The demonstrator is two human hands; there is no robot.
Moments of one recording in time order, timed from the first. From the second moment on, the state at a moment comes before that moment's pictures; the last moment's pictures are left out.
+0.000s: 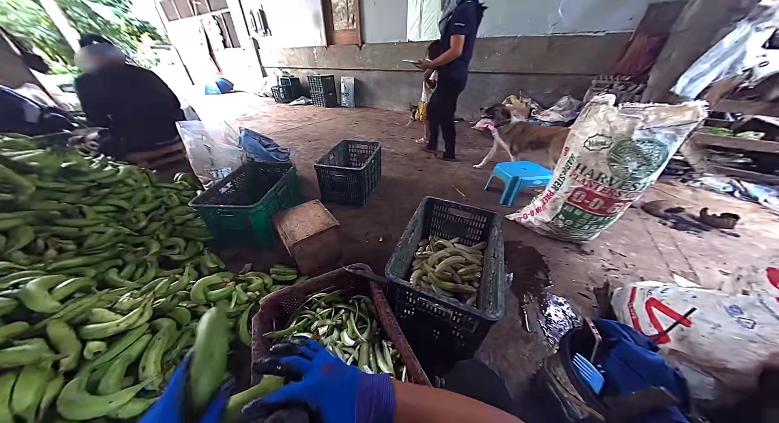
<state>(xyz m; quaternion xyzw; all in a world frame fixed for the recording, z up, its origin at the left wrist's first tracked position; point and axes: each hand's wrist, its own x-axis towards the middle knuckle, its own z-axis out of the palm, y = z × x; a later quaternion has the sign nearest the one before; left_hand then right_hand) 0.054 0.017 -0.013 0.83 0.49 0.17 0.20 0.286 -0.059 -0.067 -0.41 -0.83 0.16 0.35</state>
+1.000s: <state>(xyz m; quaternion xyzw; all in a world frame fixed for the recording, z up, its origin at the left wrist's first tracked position) 0.106 0.054 -0.060 0.60 0.52 0.40 0.46 0.297 -0.052 -0.098 -0.43 -0.88 0.06 0.17</state>
